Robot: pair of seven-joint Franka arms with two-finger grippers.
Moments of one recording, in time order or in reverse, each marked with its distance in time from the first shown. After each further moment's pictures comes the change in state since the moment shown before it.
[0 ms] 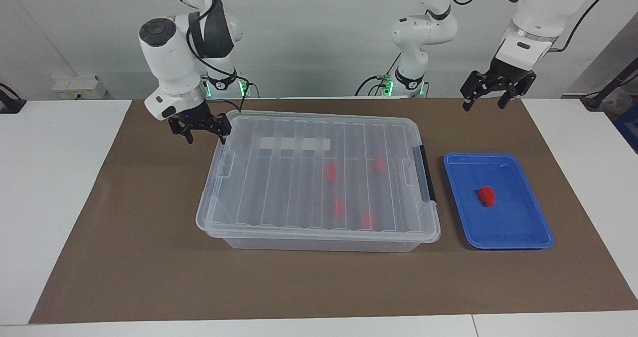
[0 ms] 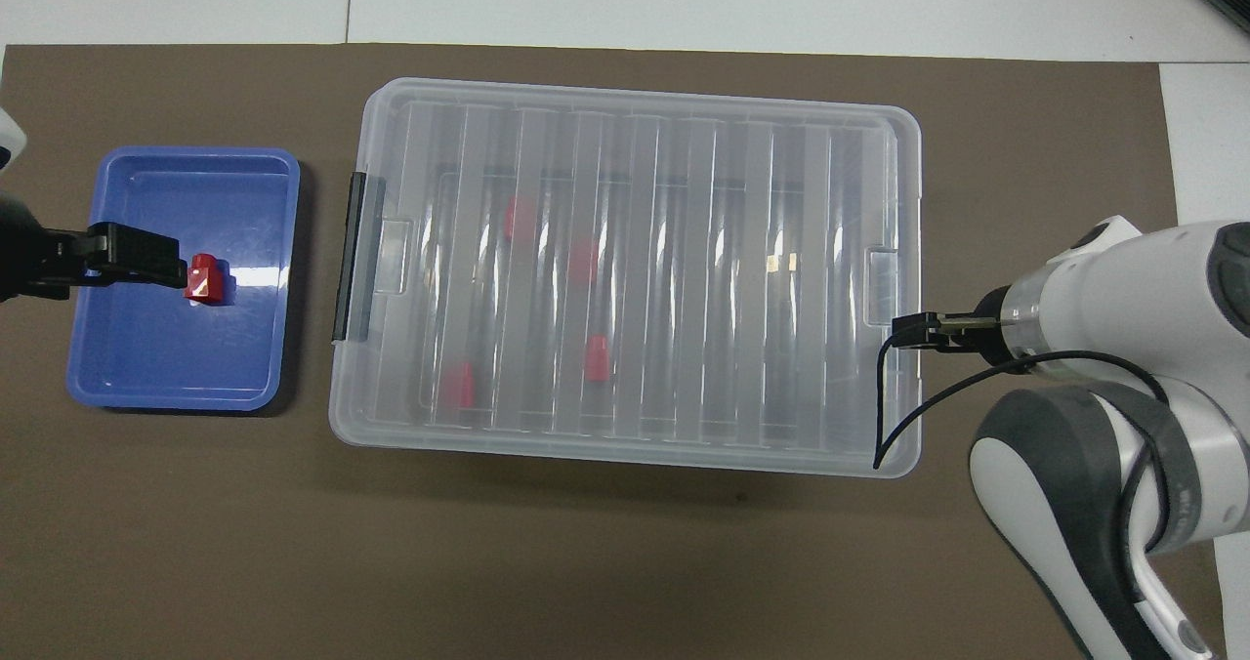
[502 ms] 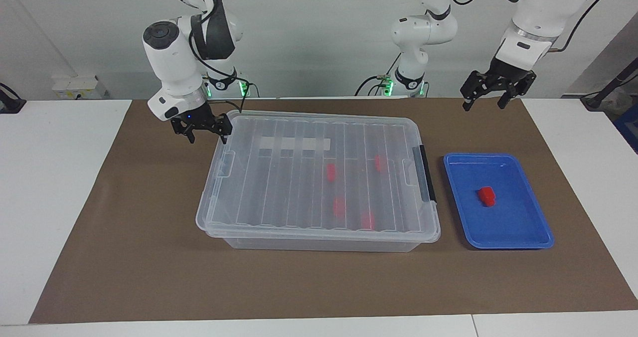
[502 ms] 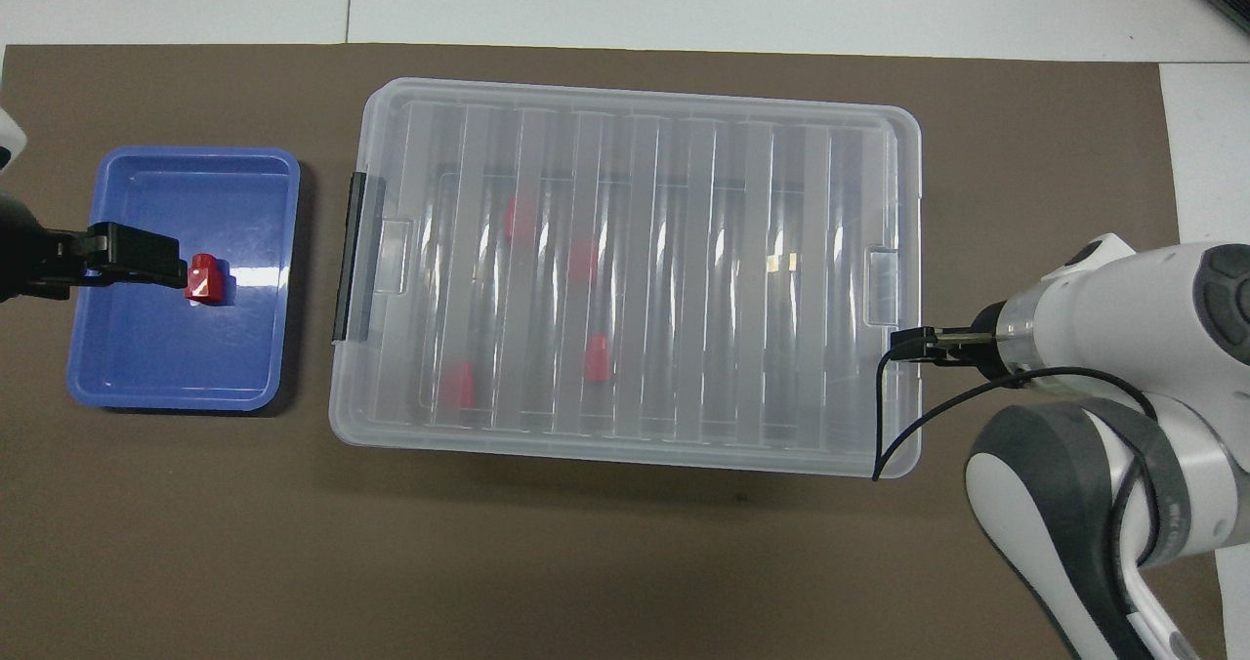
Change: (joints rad) left arm 0.000 0.000 0.000 0.000 0.000 0.000 0.000; right arm -0.006 -0.036 -0.006 -0.060 0.000 0.006 0.000
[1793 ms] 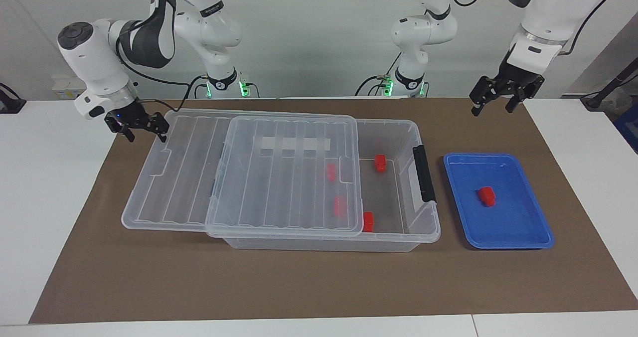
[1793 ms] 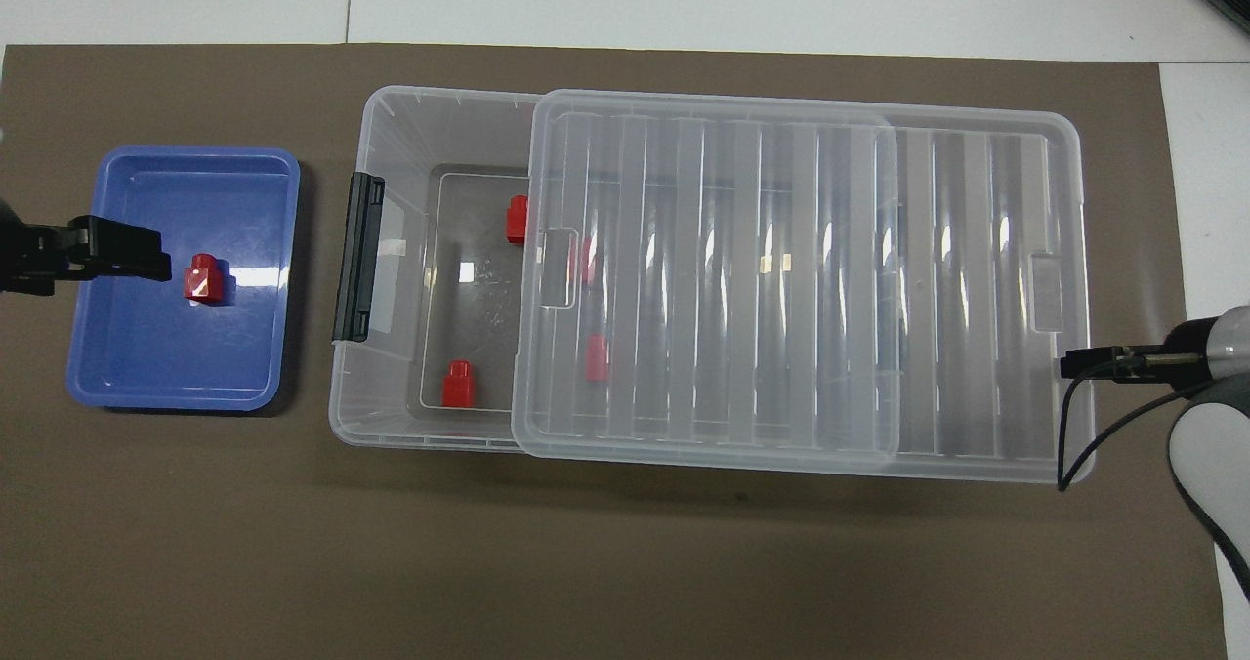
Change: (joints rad) left arm 0.104 0.001 0.006 -0.207 0.011 0.292 0.035; right arm -0.390 -0.011 -0.009 -0.037 -0.018 0.033 -0.416
